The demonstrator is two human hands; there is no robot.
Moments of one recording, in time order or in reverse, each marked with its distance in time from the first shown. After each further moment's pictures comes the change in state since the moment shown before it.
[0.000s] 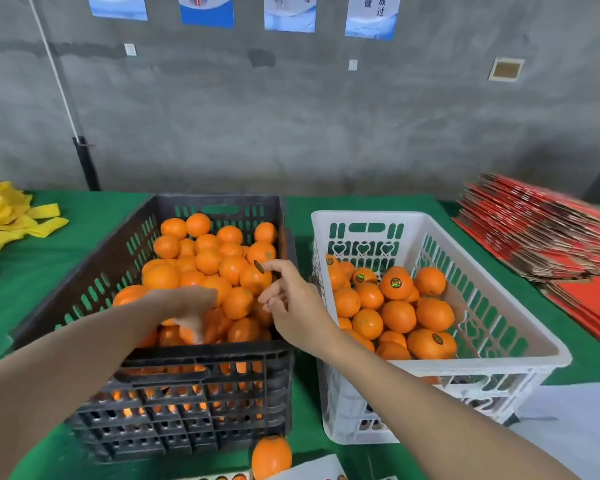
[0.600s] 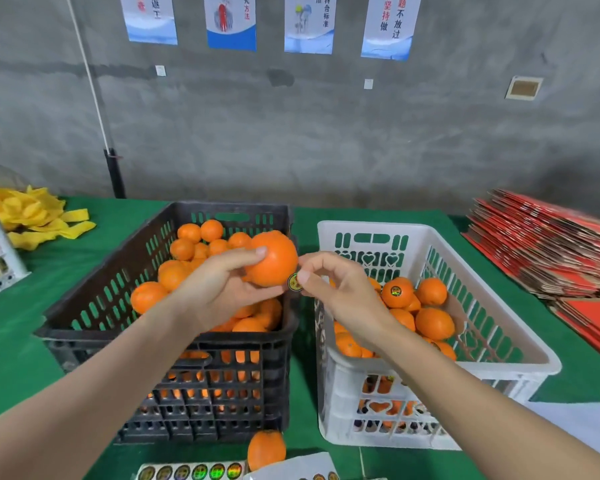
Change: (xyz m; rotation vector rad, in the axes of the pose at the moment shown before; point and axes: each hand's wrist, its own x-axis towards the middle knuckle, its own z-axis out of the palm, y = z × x) left_hand -0.141 0.108 -0.018 -1.868 0.097 0.558; right_hand -0.037 -0.044 -0.069 0.270 0.049 -0.039
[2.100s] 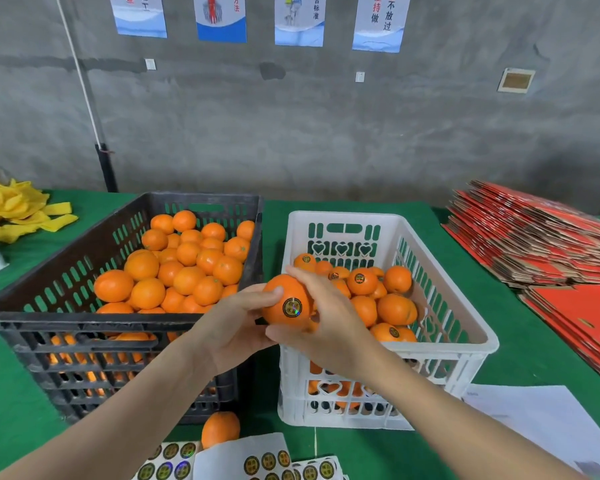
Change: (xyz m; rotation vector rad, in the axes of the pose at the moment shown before) left_hand -0.005 -0.083 0.069 0.017 -0.084 -0.141; right_hand -0.062 0.033 -0.050 -0.394 -0.083 -0.042
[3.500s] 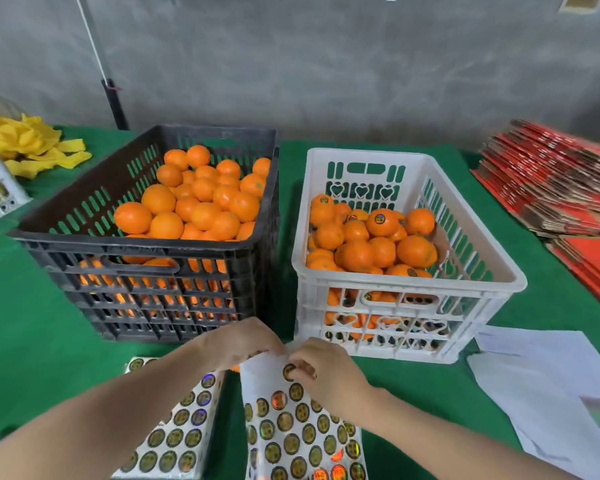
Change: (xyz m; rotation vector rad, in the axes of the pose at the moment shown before) left_hand -0.005 -0.112 -0.068 0.727 0.208 -0.498; right_hand -0.094 0.080 0.108 -0.221 -0.283 0.046
